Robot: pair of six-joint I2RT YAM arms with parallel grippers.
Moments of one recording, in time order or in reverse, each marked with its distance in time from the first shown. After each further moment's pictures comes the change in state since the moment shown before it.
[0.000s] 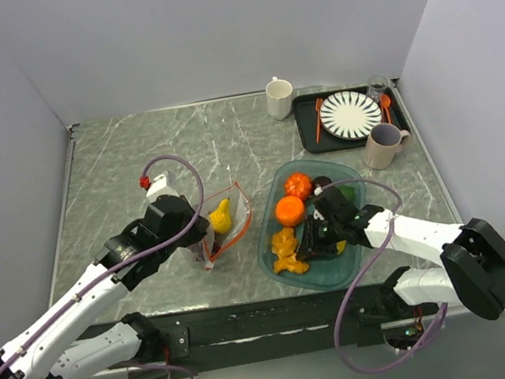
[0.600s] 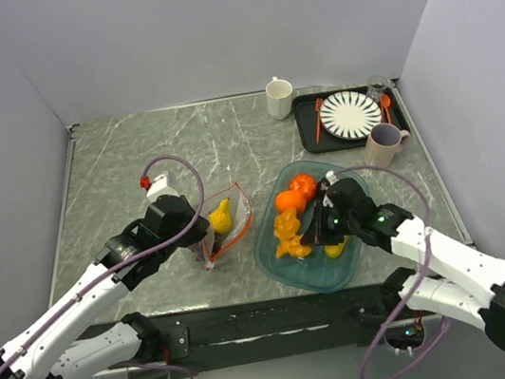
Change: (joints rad) left arm 0.000 0.002 -0.001 0.000 0.000 0.000; right arm -0.004 -0.280 0.089 -0.166 0.083 -0.013
